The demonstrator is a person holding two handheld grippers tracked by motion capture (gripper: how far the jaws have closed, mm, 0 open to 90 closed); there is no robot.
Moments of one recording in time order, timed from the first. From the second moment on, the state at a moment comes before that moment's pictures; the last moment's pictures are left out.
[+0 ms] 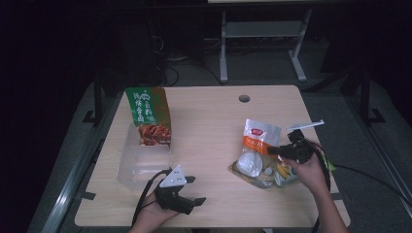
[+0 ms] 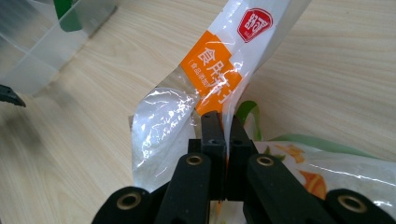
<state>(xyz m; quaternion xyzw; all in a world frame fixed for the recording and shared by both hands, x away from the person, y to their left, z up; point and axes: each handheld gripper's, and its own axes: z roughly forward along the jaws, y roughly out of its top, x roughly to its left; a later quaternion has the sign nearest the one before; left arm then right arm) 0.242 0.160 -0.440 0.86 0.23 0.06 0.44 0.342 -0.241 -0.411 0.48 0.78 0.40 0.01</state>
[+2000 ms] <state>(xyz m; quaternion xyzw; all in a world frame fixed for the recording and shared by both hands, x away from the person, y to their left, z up) 0.256 0.145 -0.440 0.86 0.24 0.05 0.44 0.299 -0.161 -0.378 0.29 0.82 0.49 0.00</state>
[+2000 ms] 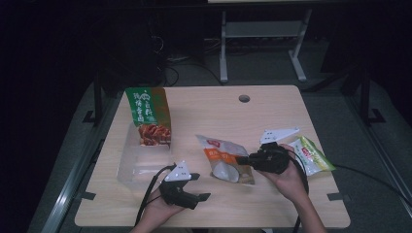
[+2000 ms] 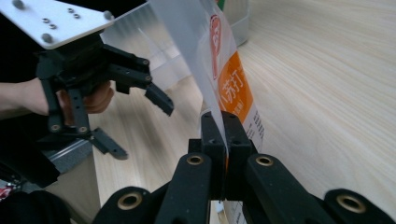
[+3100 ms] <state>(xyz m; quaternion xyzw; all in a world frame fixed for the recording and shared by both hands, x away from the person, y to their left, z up) 0.312 0.111 -0.433 0.84 0.28 0.02 0.47 0.301 -0.165 -0.385 0.29 0.83 0.48 0.00</state>
